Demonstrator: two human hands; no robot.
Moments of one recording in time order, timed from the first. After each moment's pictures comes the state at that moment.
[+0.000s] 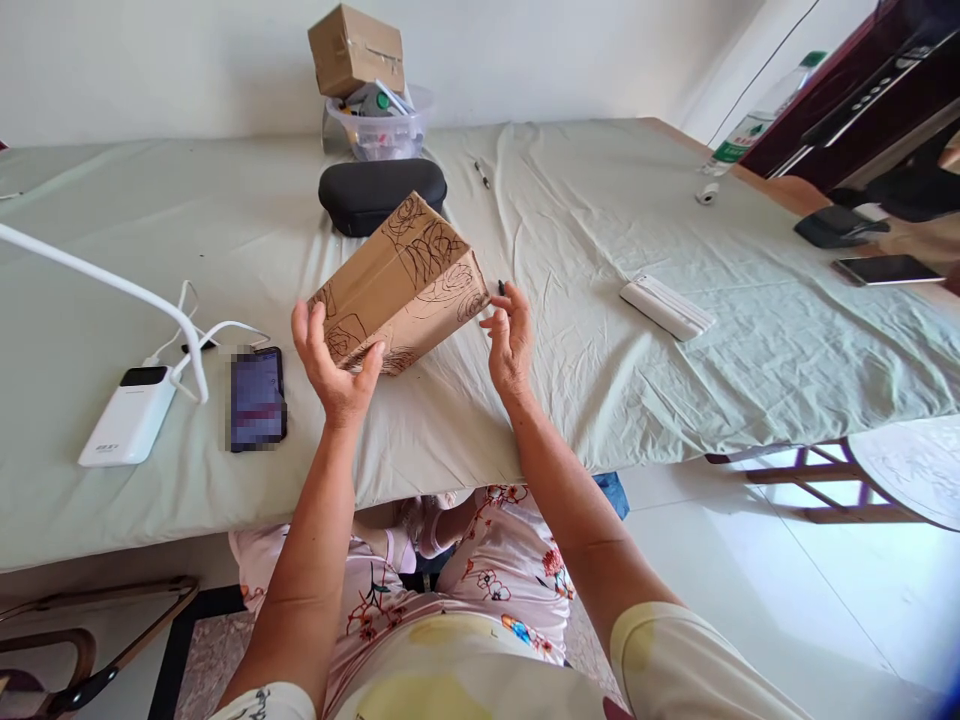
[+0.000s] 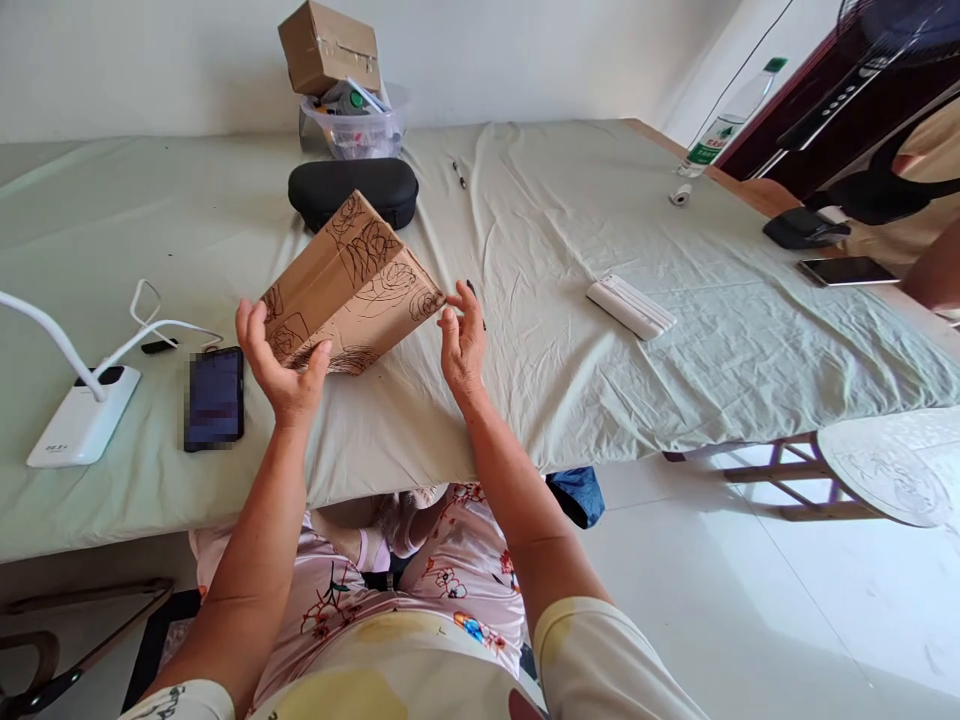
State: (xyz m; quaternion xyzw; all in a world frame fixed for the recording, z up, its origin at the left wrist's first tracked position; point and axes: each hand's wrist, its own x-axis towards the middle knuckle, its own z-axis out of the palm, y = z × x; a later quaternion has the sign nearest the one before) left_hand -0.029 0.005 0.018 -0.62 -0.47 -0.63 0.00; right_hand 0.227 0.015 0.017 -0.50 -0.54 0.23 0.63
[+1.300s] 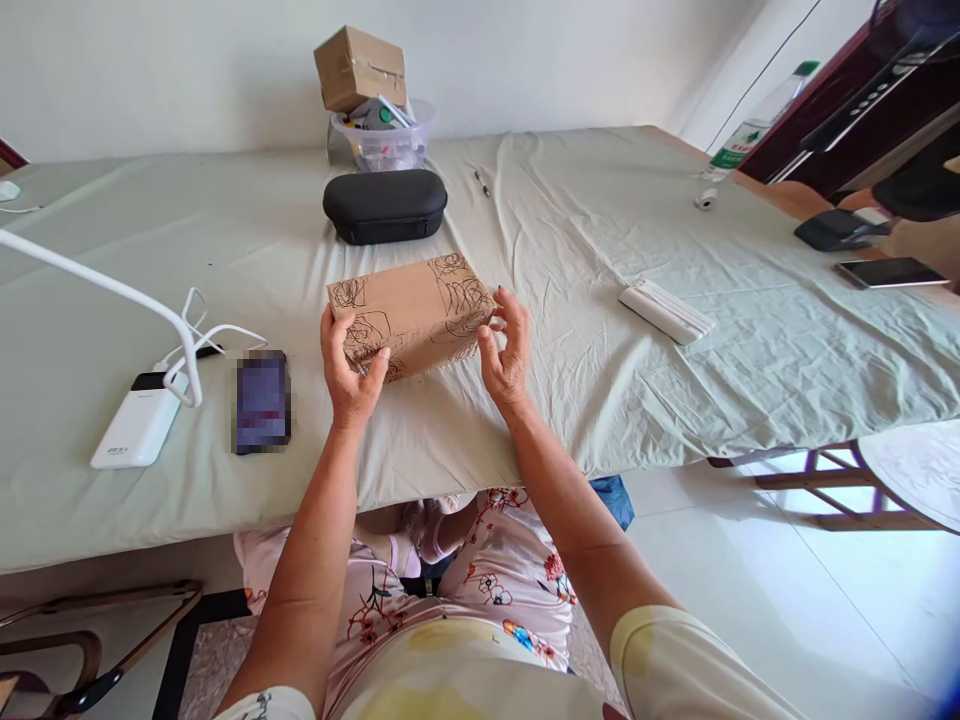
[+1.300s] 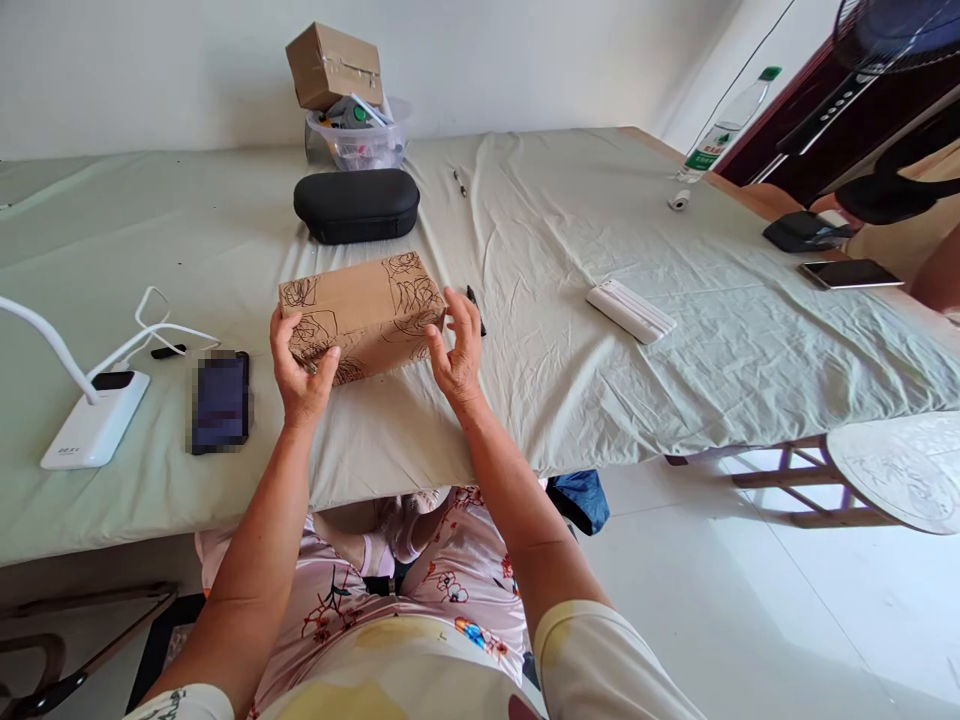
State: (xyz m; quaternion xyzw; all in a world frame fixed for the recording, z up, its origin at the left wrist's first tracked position) left_hand -0.021 0.007 0.013 -0.65 -0.41 -0.63 -0.06; right_hand 0.226 0.012 0.011 -0.45 -0.64 0.05 0.62
